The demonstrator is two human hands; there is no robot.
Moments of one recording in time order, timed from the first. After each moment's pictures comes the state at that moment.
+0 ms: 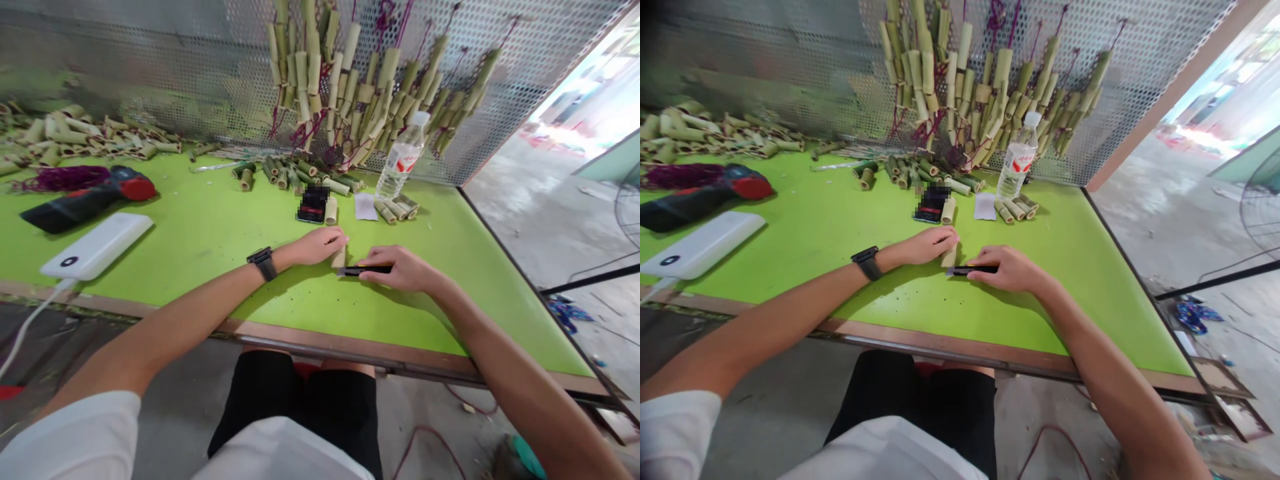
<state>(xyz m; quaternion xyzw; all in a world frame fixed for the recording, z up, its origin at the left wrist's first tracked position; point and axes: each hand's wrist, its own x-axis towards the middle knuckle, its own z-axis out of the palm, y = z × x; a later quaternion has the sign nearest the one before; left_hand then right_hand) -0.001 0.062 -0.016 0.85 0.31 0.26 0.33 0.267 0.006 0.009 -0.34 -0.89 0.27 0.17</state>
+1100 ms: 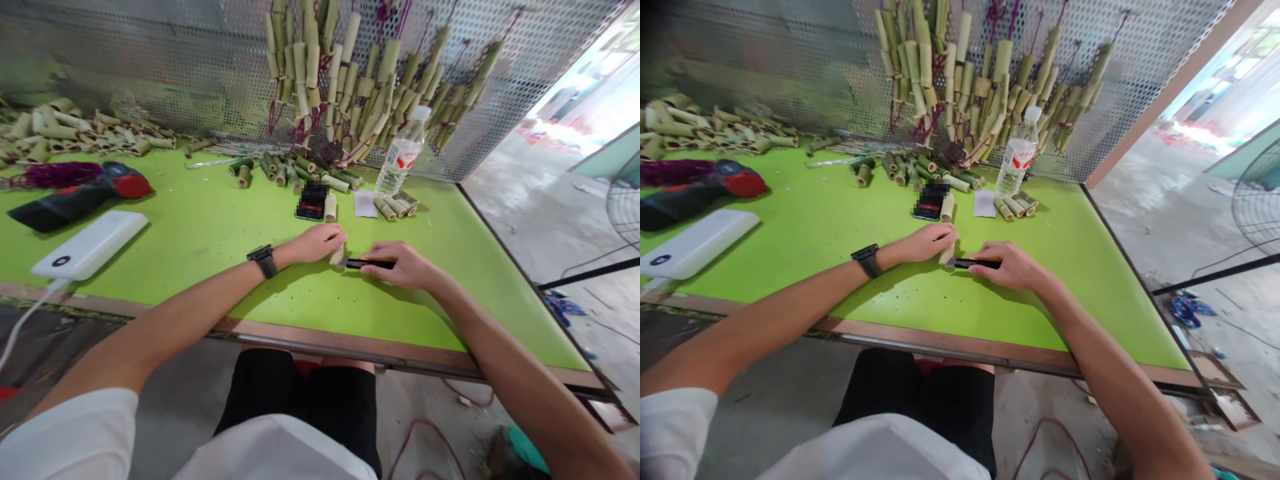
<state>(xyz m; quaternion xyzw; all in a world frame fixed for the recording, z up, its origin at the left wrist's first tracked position) -0.001 0.065 -0.019 0.86 0.31 0.27 0.31 0.264 0.003 0.010 -0.34 -0.89 0.24 0.19</state>
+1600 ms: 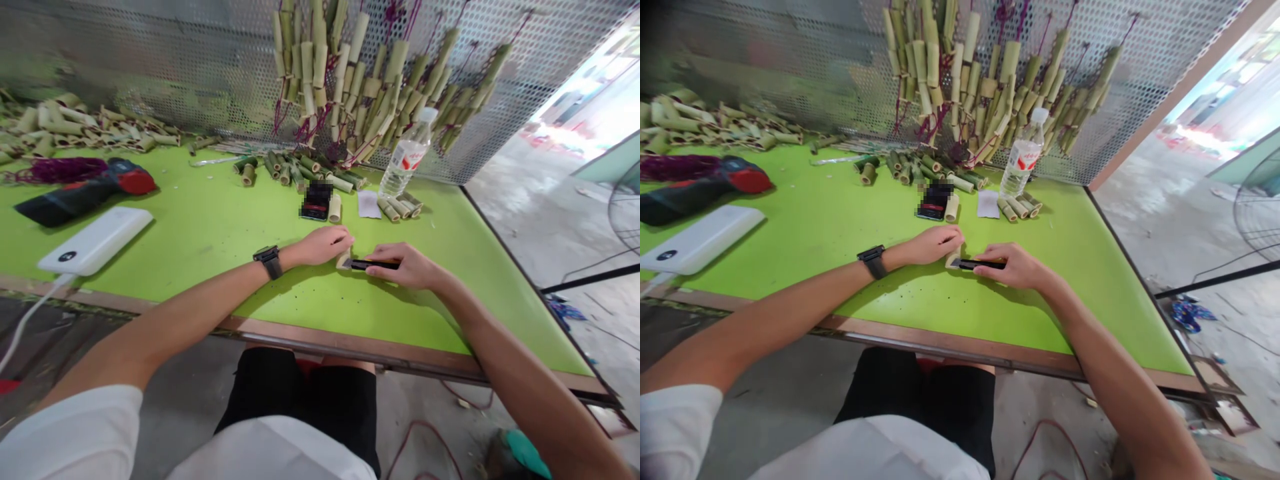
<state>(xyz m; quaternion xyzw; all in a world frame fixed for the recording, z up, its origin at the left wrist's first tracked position) 0.001 0.058 -0.017 0.86 0.31 0.26 0.31 0.267 0.006 0.012 -0.35 -0.87 0.31 0.18</state>
